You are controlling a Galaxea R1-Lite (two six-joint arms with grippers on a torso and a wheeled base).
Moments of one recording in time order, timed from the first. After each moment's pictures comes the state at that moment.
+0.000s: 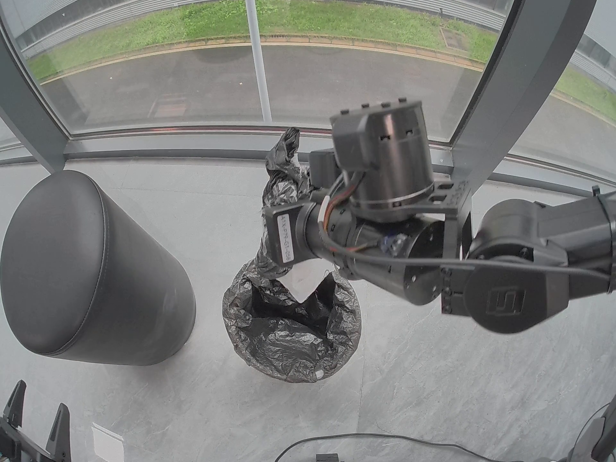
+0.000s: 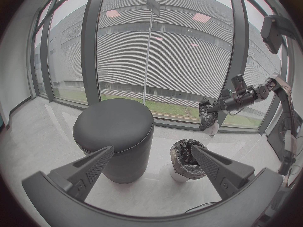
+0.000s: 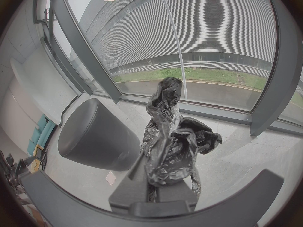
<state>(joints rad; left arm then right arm) -0.01 0.01 -0.02 -0.07 -0.03 -0.10 0.94 1.93 -1.43 -0.23 -0.37 0.16</state>
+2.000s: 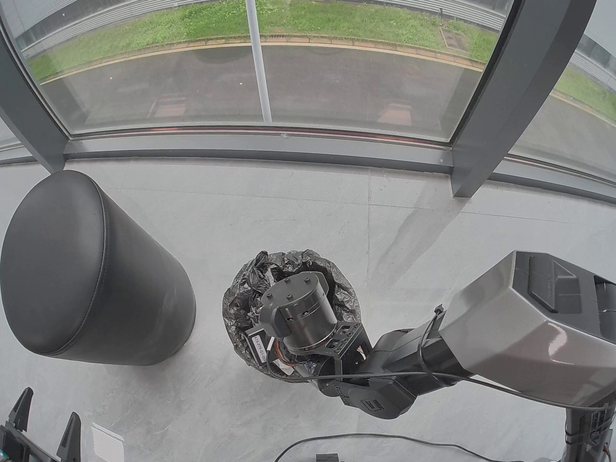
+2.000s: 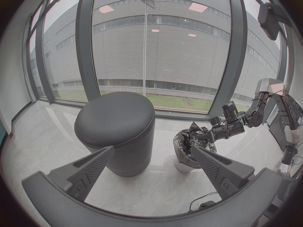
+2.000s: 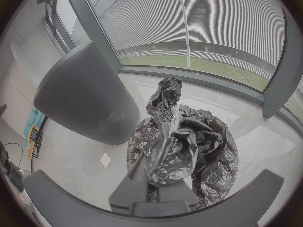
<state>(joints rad) 0.00 0.01 -0.02 0.00 -0.03 -0.05 0.96 2.28 -1.27 -0.58 -0.38 0.15</state>
